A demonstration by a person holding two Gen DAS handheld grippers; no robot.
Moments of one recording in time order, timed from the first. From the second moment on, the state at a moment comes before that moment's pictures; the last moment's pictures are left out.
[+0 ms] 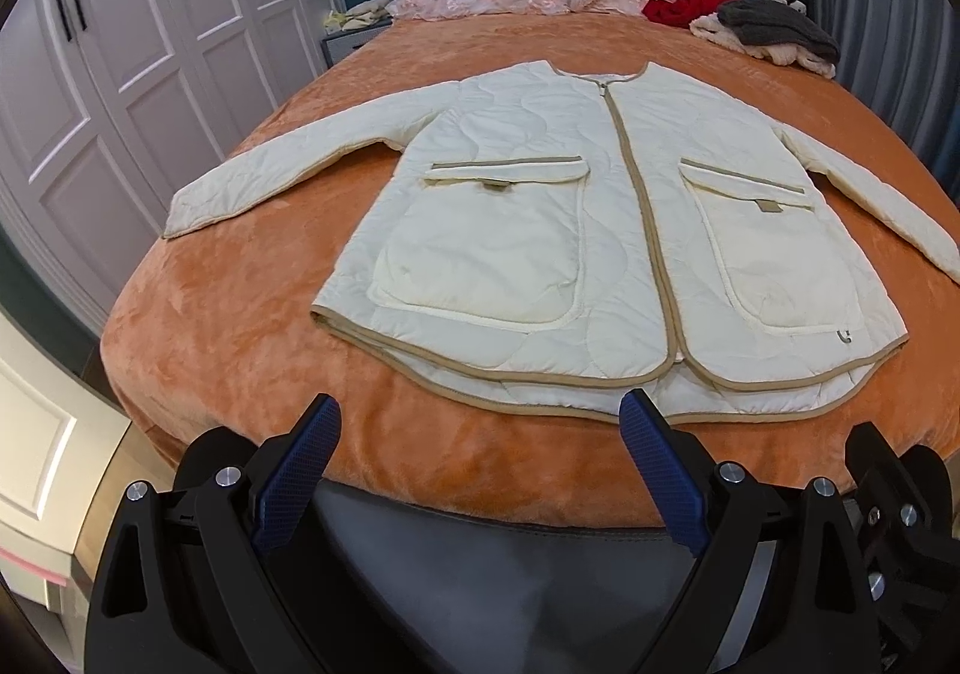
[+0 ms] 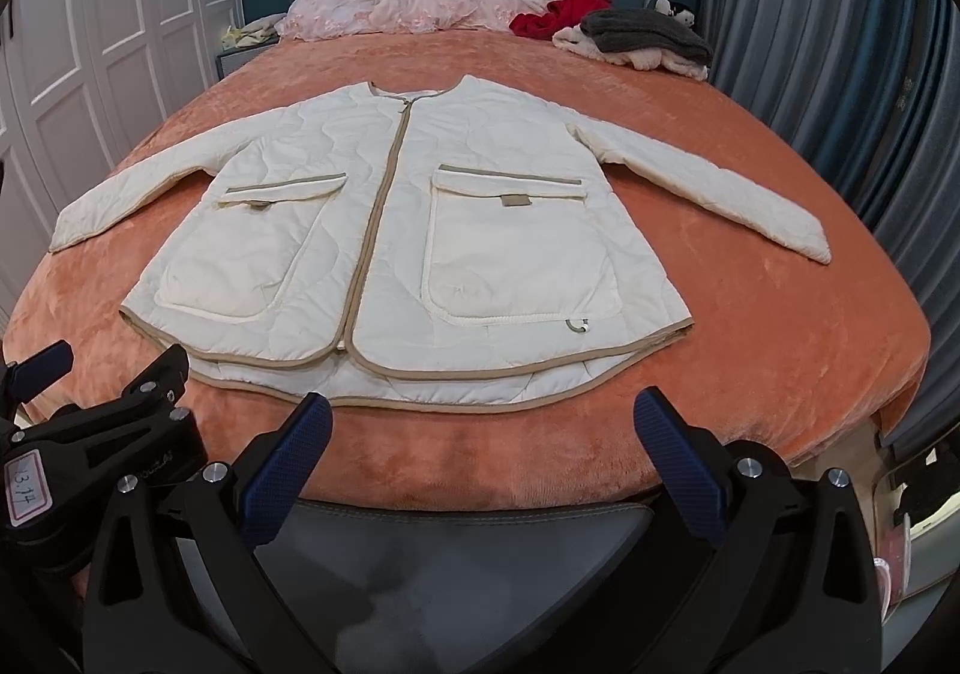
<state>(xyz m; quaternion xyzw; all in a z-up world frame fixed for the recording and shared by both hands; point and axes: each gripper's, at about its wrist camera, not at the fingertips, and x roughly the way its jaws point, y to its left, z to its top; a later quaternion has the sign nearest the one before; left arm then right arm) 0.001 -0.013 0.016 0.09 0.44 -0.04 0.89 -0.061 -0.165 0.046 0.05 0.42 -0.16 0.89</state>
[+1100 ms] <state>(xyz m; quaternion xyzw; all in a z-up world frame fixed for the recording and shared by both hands) 0.142 -0.007 -0.025 0.04 0.48 0.05 0.88 -0.005 -0.684 -0.078 0.48 0.25 -0.40 0.74</state>
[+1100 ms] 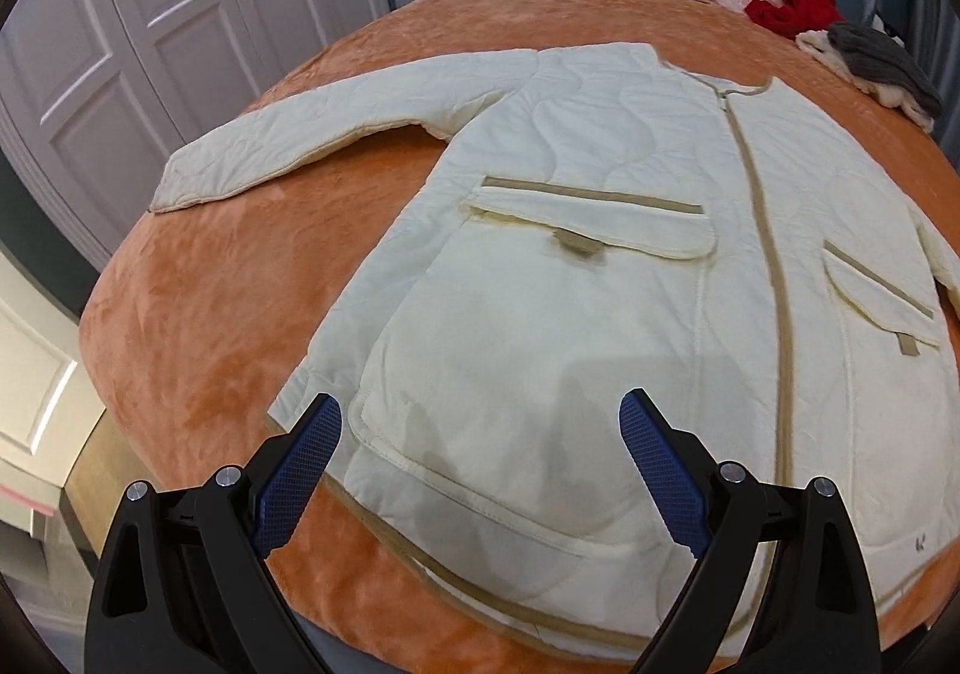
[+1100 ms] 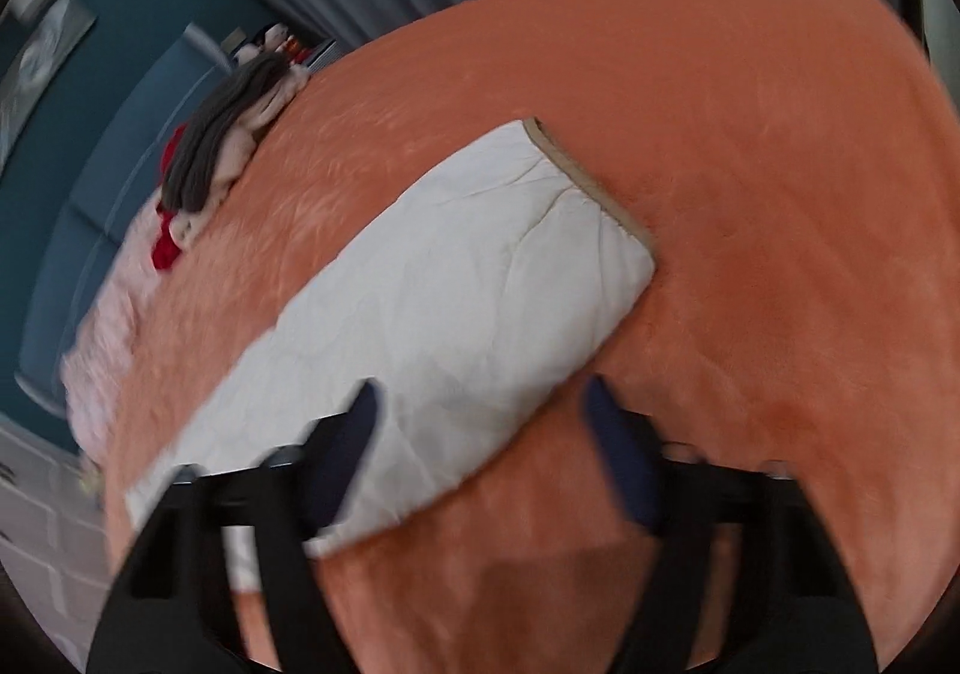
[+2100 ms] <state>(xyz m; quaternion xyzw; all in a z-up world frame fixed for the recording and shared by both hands) 0.188 0.073 -0.030 -0.05 0.49 0.07 0.87 0.302 -0.159 0.023 0.06 0.35 0.15 0.92</state>
